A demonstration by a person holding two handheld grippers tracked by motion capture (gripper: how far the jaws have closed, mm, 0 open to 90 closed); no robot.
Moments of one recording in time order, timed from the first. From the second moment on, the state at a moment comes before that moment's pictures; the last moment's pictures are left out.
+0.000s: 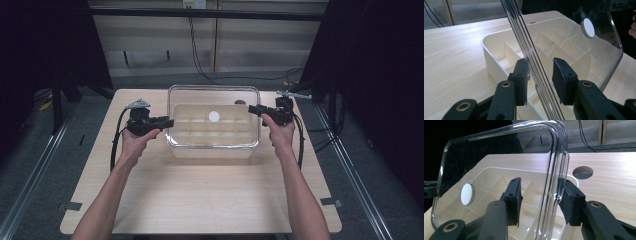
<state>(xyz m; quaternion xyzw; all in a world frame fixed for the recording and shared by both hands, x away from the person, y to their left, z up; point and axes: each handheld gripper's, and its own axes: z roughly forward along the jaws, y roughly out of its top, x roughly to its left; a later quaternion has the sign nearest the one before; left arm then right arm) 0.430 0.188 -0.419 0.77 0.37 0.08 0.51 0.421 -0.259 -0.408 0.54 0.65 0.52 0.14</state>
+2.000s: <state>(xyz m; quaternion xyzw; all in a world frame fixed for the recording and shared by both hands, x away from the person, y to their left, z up) 0.400 0.200 -0.396 0.76 0.34 0.11 0.55 0.378 -0.262 -0.378 0.49 0.63 0.59 0.15</state>
